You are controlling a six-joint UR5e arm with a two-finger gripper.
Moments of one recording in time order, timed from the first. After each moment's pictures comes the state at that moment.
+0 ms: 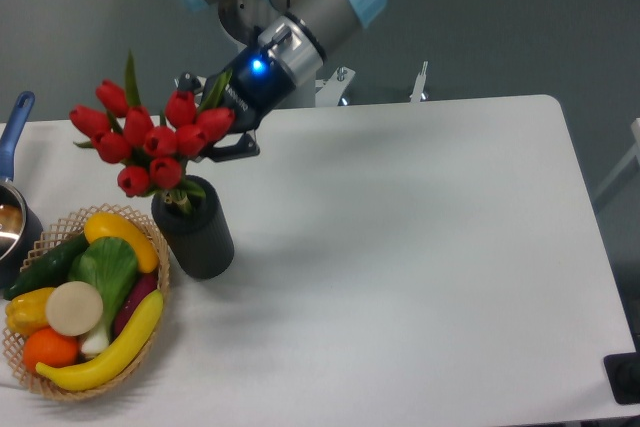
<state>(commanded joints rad) 2.60 -1.51 -2.05 -0.67 0.30 0.82</state>
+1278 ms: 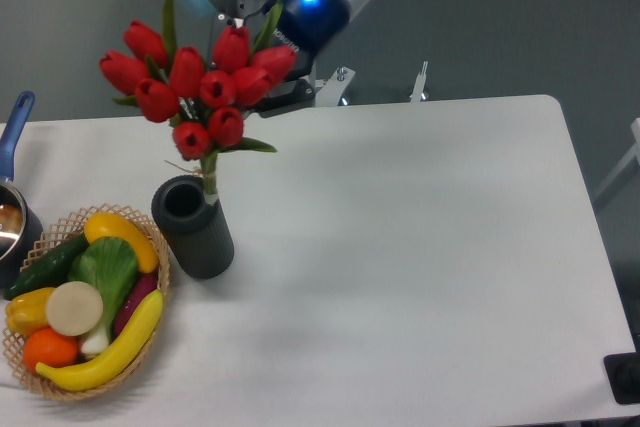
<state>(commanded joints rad) 2.71 -1.52 -1.87 -0.66 0.30 0.77</state>
